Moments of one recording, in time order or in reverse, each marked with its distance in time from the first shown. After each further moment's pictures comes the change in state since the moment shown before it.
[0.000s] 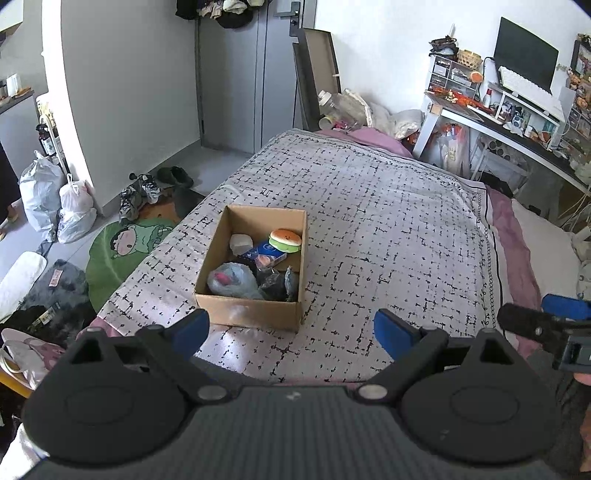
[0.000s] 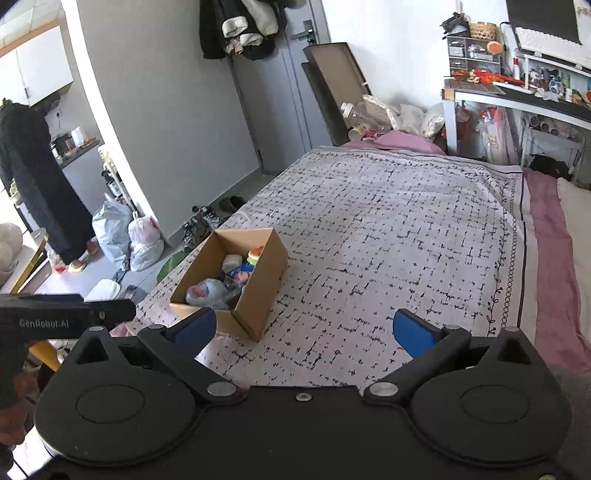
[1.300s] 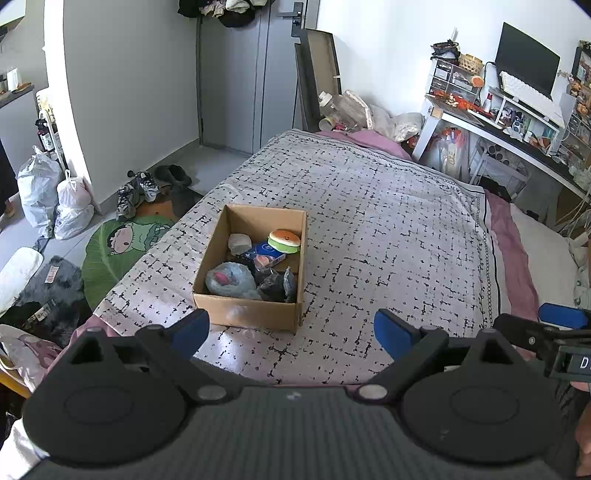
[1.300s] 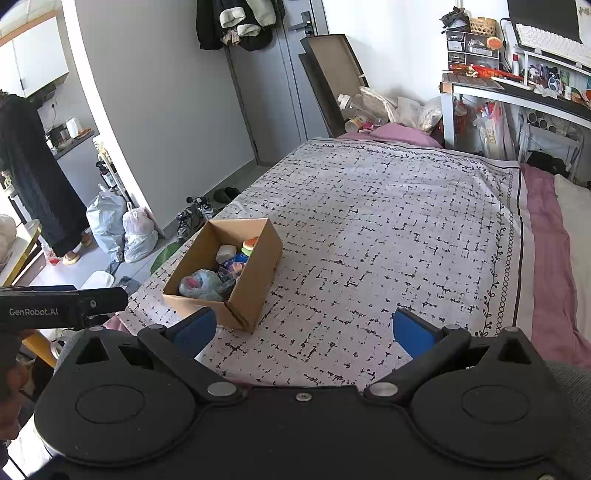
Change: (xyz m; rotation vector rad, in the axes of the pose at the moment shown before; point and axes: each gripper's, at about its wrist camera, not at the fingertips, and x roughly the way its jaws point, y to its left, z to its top) left arm 0.004 0.004 -0.001 -0.017 -0.003 -0.010; right arm 0.002 0.001 -0.002 0.003 0.024 -0.024
